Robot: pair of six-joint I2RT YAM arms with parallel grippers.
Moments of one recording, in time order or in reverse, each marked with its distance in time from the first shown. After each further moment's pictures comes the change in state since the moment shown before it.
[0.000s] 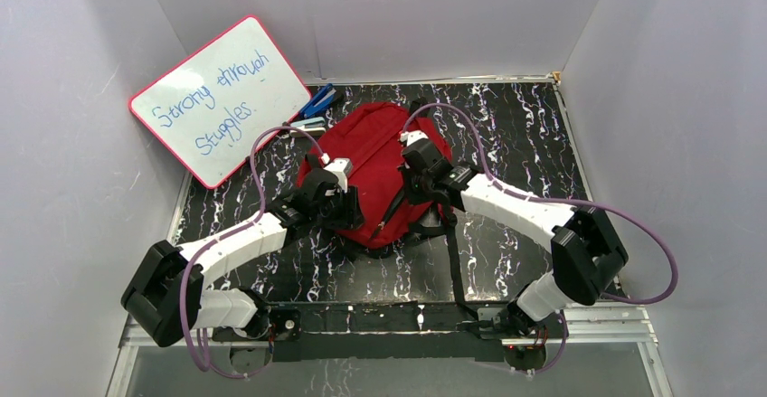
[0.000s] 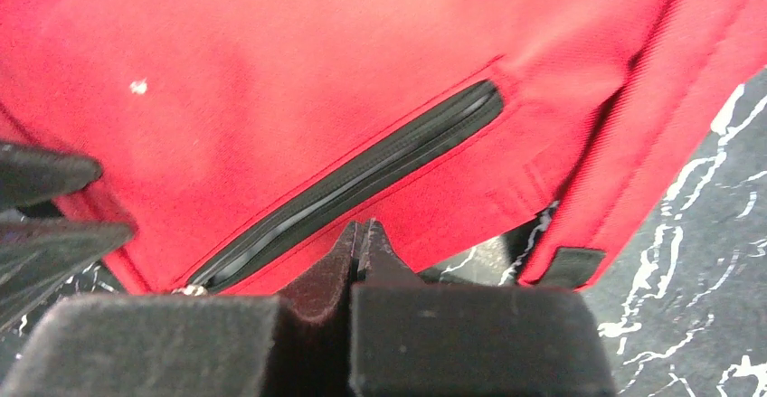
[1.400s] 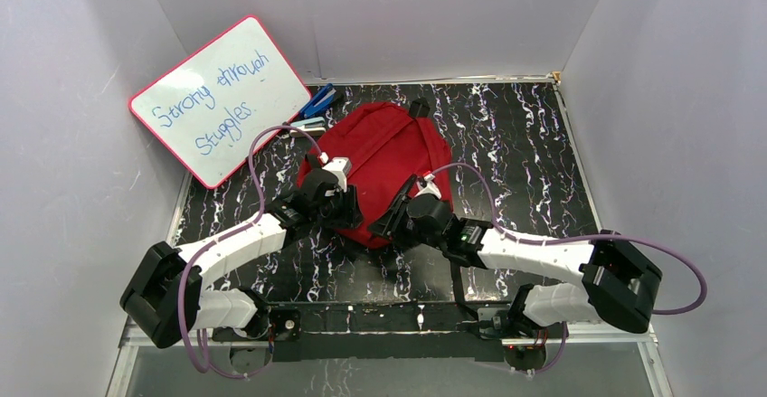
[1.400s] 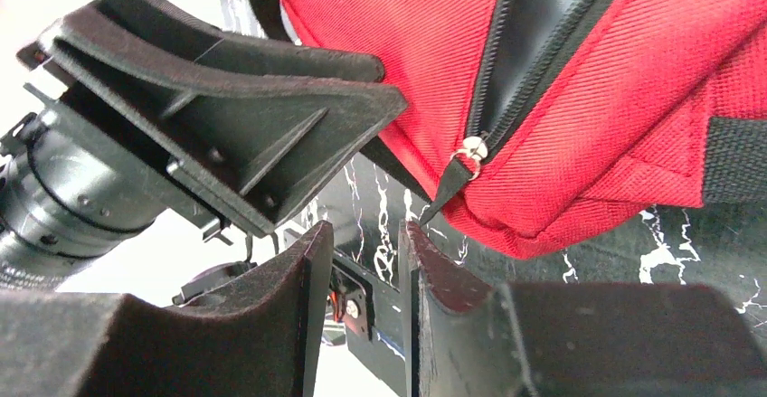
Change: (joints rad) left arm -0.004 -0.009 0.000 0.003 -0.036 0.000; right arm 0.247 -0.238 -0.424 0.526 -0.018 0.901
